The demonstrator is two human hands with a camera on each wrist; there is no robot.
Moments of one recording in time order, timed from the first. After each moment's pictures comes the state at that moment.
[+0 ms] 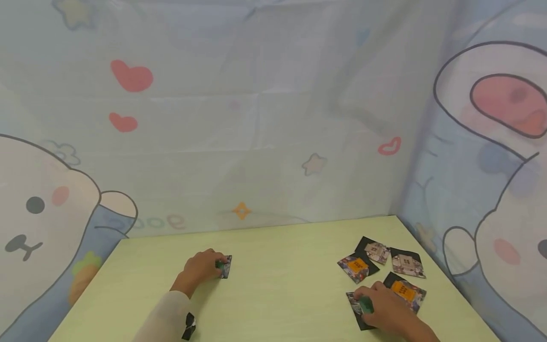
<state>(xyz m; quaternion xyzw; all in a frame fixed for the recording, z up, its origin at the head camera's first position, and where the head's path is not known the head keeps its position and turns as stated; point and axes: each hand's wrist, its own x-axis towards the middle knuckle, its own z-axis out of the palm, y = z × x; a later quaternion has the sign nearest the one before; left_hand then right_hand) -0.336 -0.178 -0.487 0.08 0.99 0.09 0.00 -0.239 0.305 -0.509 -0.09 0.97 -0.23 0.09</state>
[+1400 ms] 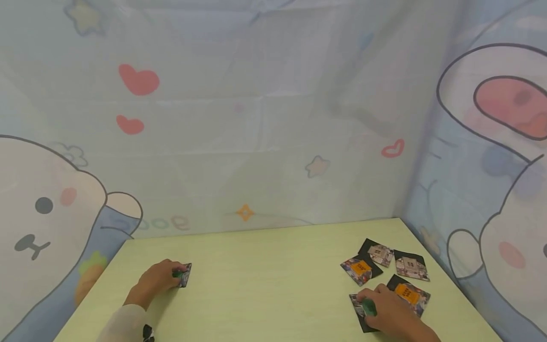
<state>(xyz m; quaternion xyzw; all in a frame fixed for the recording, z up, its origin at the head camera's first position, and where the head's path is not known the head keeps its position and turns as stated) -0.312 -0.288 -0.485 0.01 0.99 0.11 0.02 -0.238 0.311 -0.510 -0.11 0.96 -0.24 0.11</state>
